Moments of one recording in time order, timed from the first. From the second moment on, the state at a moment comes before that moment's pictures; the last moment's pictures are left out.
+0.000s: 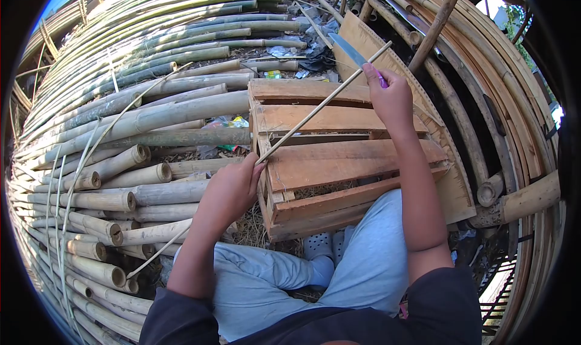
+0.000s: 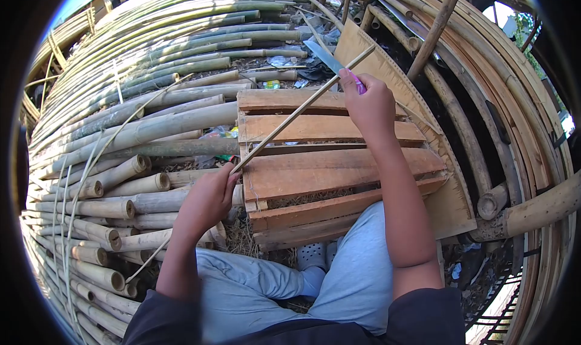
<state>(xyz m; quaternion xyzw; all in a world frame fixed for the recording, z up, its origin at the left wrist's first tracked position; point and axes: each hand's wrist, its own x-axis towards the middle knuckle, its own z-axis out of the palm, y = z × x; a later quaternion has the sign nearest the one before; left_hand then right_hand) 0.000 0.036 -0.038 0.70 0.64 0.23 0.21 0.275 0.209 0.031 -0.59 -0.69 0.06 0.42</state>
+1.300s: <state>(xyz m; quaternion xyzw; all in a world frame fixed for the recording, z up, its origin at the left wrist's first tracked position) 0.001 0.039 -0.051 0.72 0.63 0.24 0.17 0.238 0.169 0.052 -0.66 -0.70 0.04 0.26</state>
